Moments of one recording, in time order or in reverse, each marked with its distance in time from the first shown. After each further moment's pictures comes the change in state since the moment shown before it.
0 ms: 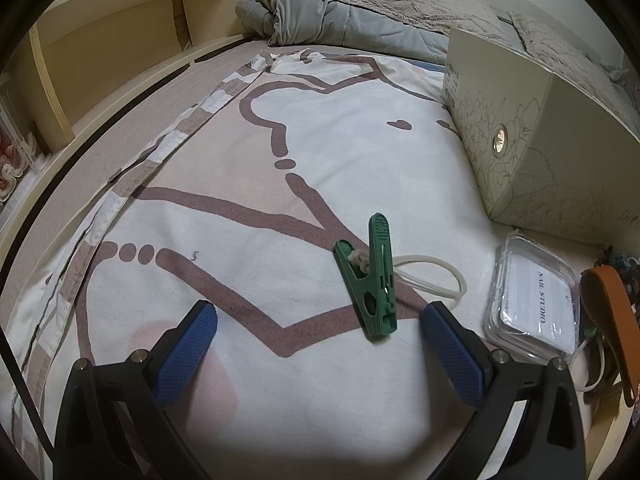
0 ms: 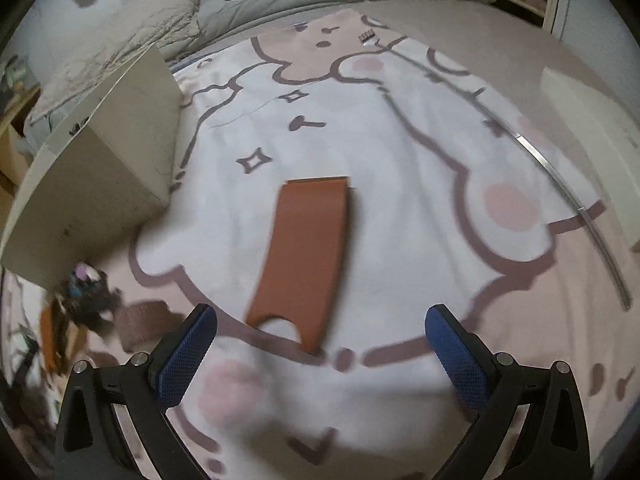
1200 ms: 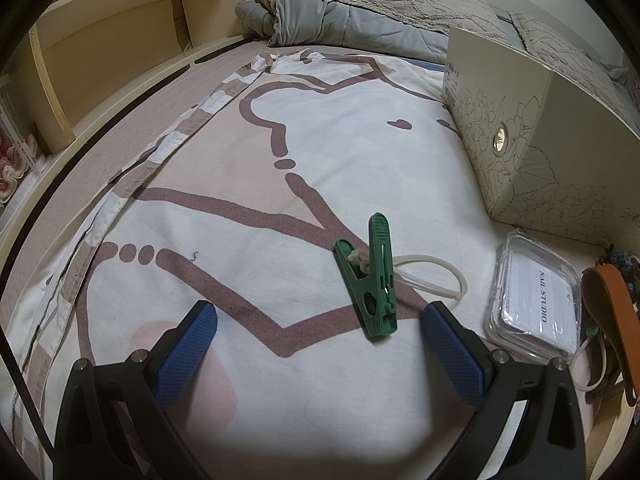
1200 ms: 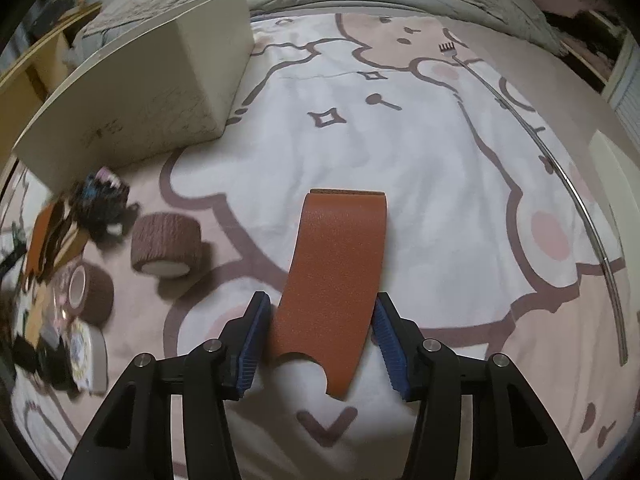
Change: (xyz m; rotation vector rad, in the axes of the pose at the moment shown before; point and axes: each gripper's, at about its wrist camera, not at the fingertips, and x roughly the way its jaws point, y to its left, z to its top) left arm 0.000 -0.001 0.000 0.002 -0.001 0.001; right arm 0.006 0.026 -0.028 -0.295 0.016 0.021
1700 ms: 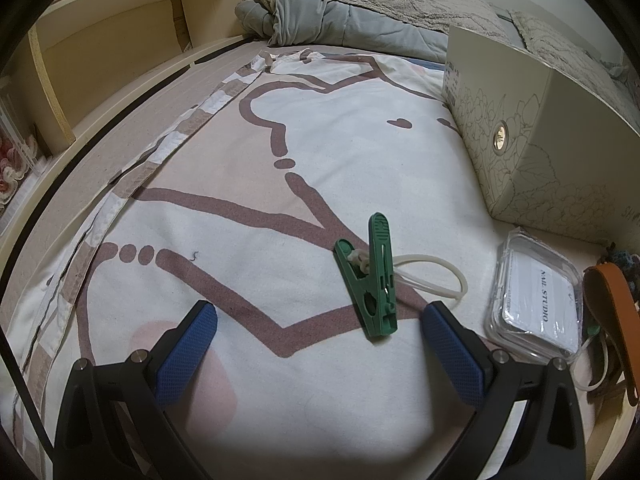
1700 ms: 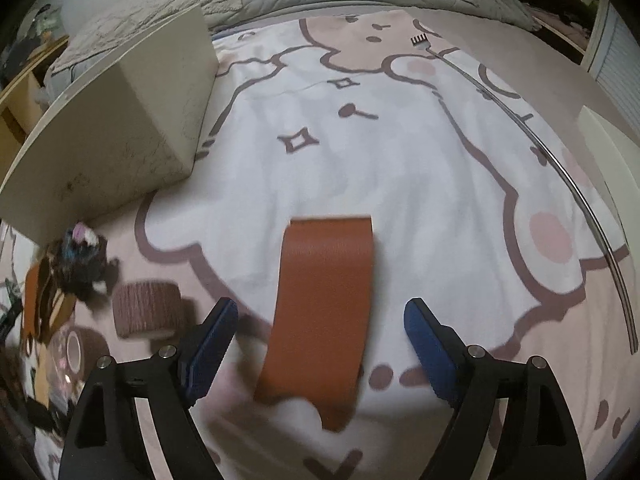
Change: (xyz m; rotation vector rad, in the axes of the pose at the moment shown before) left arm 0.000 0.000 0.000 -0.001 -0.001 -0.002; right arm 0.010 -0.009 0.023 0.114 -0.018 -0.018
